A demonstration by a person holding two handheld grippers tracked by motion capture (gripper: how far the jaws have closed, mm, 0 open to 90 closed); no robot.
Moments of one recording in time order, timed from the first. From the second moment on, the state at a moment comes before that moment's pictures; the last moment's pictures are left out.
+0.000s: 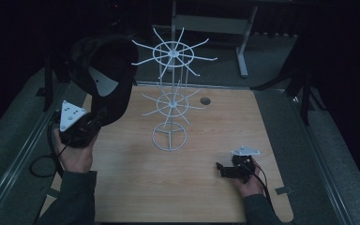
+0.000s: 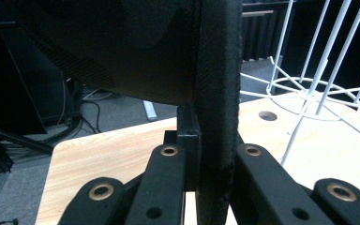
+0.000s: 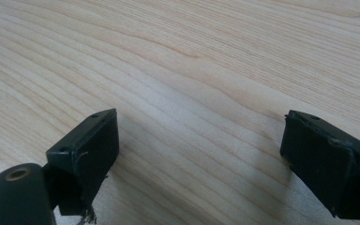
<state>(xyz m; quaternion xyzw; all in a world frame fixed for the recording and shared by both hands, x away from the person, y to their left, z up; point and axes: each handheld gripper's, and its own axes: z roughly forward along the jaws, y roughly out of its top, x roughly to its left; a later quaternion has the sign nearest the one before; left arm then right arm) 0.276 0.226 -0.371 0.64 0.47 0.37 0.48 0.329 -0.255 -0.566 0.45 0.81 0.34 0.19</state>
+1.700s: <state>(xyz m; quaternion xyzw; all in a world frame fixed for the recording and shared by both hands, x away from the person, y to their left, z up) 0.272 0.212 -0.376 0.65 0.43 0.38 0.49 0.329 -0.255 -0.566 0.45 0.81 0.34 0.19</state>
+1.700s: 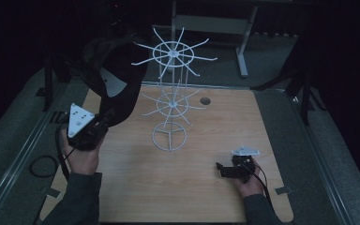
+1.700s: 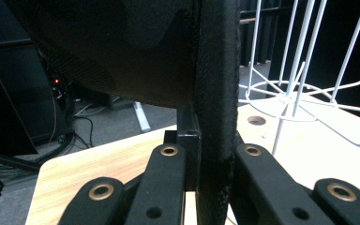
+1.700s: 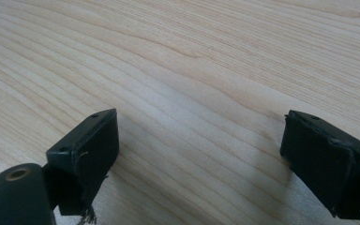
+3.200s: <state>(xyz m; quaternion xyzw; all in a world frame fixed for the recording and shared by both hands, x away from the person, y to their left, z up) 0.265 0.202 -0.396 0.65 0.40 0.39 0.51 0.329 -0.255 -0.566 0.45 0.81 0.34 0.19</state>
